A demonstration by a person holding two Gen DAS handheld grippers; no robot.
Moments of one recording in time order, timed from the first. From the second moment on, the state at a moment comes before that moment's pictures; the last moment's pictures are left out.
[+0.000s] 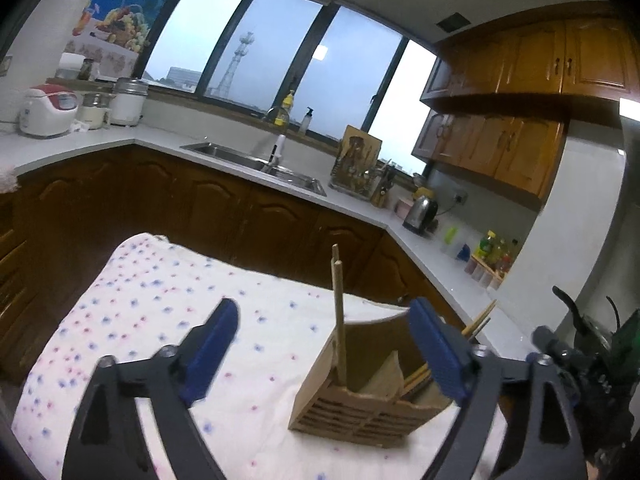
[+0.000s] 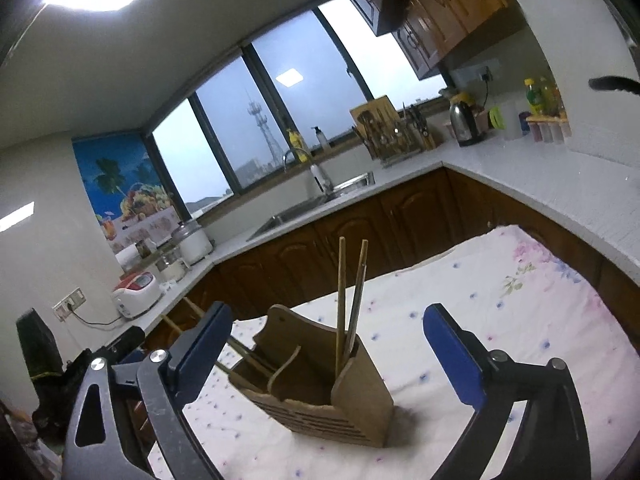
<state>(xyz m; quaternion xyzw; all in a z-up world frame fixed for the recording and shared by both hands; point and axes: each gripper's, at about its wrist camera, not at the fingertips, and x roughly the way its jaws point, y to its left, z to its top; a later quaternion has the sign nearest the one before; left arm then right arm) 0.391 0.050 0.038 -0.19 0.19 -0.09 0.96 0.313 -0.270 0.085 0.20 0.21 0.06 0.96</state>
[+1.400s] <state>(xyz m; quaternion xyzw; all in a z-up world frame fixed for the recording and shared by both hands) 0.186 0.052 0.047 -0.15 0.33 -0.07 0.93 0.125 -0.297 0.042 0.16 0.31 0.02 0.94</state>
